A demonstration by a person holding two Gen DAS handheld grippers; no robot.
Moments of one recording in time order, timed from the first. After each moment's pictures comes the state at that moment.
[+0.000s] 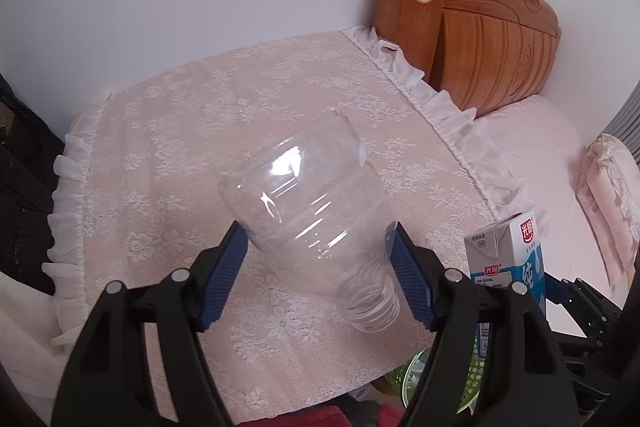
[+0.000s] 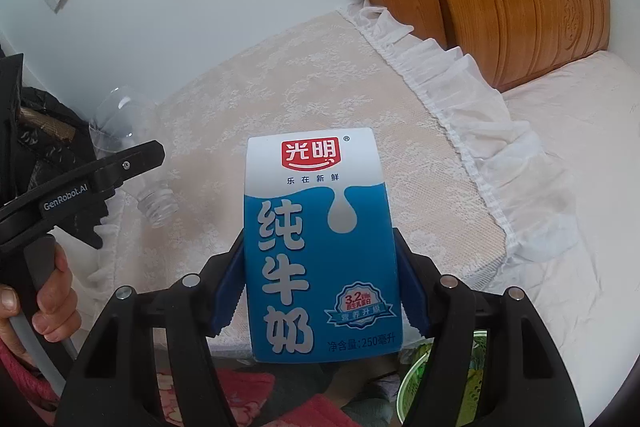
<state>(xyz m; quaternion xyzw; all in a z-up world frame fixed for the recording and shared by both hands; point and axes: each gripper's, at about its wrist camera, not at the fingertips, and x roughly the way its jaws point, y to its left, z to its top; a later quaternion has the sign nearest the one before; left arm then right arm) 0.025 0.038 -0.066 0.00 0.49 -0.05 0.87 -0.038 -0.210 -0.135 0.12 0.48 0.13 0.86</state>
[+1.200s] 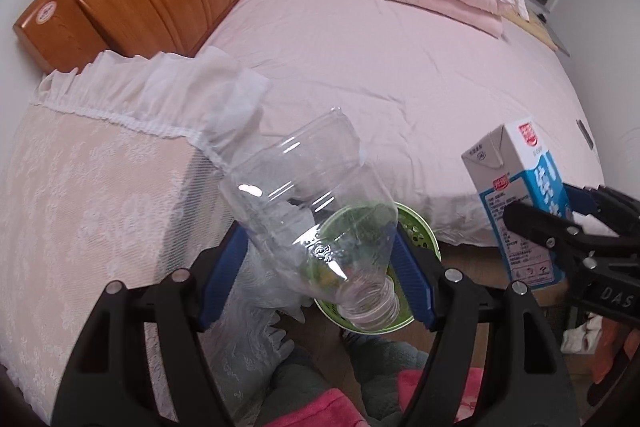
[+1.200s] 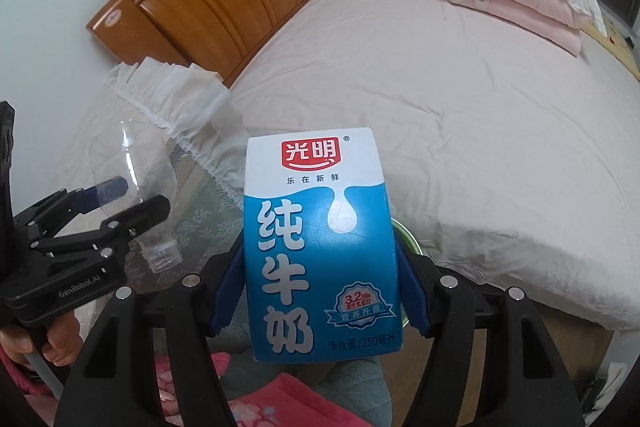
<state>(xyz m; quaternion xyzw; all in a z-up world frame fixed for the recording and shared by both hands) -0.114 -0.222 -0.165 0.26 0.49 -0.42 0.72 -0.192 -0.339 -0.163 0.28 0.47 -0.21 0.81</state>
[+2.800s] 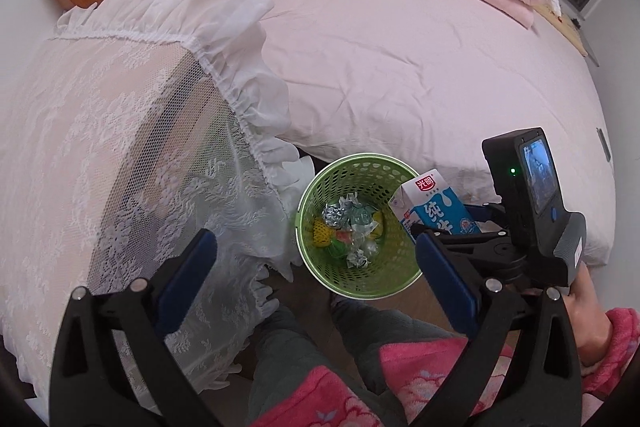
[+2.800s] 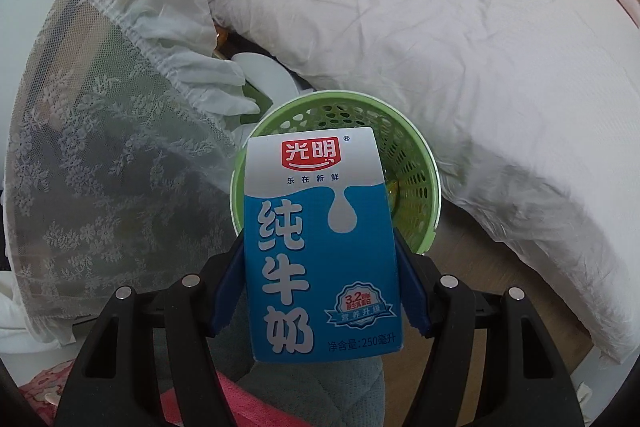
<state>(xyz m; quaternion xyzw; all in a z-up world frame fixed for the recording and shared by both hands) -0.156 -0.208 -0.183 0.24 0.55 -0.34 0.72 -0.183 -0.356 -0.324 0.27 0.62 -0.09 0.73</state>
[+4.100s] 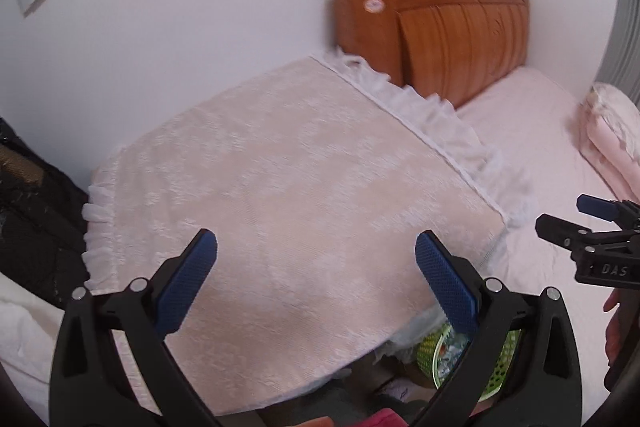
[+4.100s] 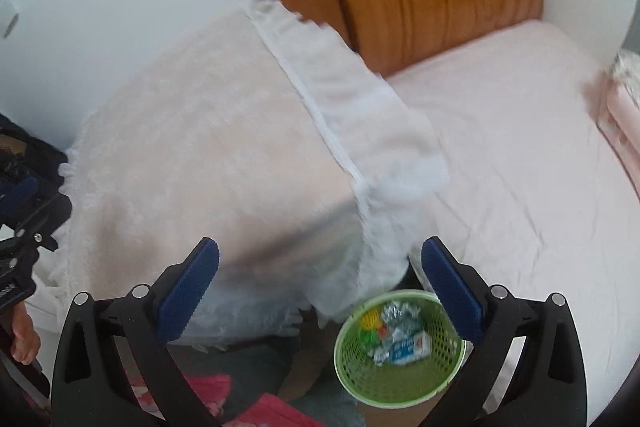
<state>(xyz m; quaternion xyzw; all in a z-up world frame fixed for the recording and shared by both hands) -0.029 0.009 -0.023 0.09 0.42 -0.04 0.90 -0.014 -0.234 -0.075 0.08 0.48 0.06 0.87</state>
